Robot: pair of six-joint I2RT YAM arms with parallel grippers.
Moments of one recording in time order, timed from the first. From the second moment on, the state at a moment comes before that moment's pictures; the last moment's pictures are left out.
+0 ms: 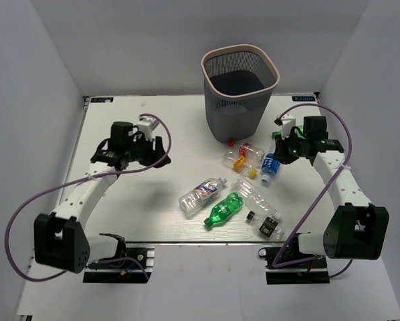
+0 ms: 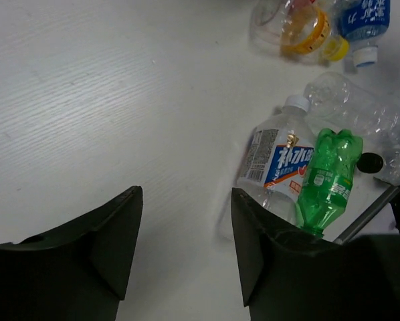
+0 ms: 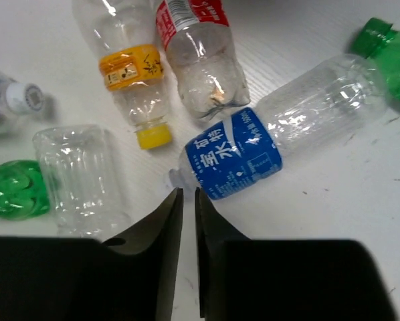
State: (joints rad) left arm -0.19 1.19 0.92 -0.40 0.50 -0.08; right arm 0.01 1.31 1.02 -0.61 -0.46 -0.43
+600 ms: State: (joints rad) left arm -0.73 1.56 1.14 -0.48 0.30 0.03; right arm 0.01 1.31 0.99 -0.71 -0.57 -0.46
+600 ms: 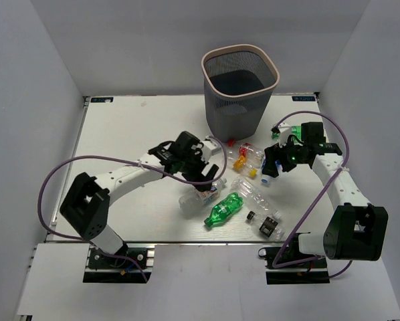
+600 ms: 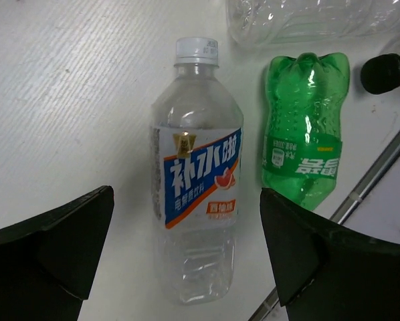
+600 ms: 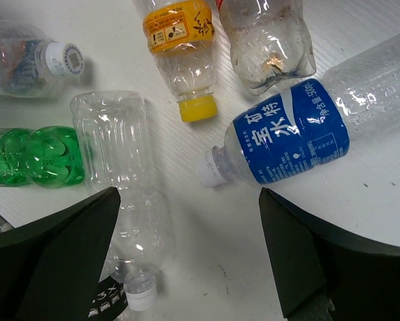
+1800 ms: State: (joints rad) left arm -0.75 1.84 2.22 -0.33 -0.15 0.01; right arm 0.21 1.23 0.80 -0.68 -0.74 -0.76
